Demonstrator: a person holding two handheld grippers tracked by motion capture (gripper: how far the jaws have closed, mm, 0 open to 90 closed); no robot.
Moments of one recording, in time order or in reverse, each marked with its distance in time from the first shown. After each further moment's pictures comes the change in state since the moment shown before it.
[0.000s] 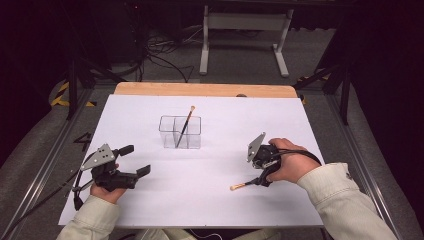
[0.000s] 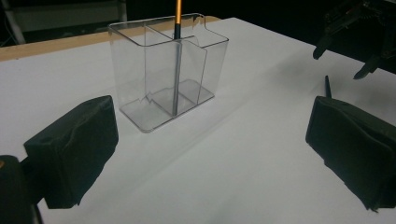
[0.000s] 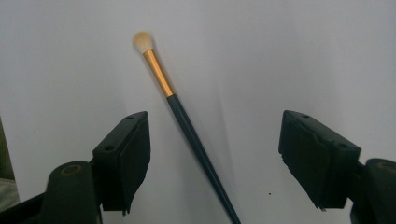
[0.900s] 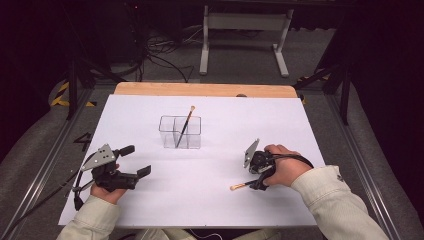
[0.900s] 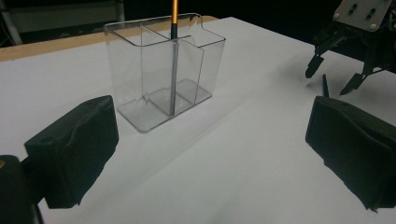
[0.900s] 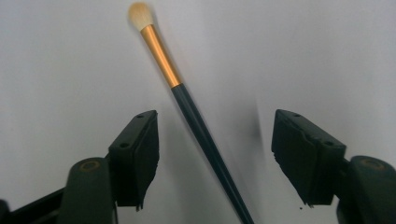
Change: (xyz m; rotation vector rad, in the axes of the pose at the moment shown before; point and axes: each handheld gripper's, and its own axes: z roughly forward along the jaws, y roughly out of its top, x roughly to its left) left arm -0.001 0.000 0.001 0.002 -0.011 0.008; right arm 0.001 -0.004 0.029 0.061 0.044 0.013
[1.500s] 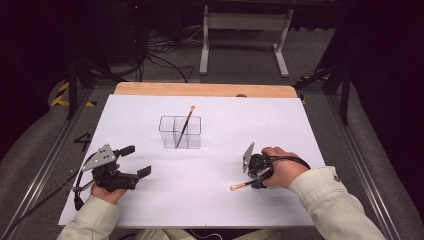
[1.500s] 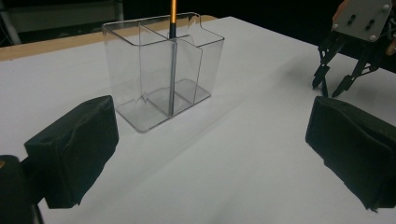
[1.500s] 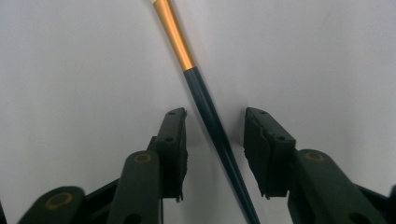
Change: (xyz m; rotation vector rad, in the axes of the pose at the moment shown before) left arm 0.000 0.000 0.000 0.003 -0.004 0.001; right arm 0.003 0.003 0.006 0.083 0.023 -0.073
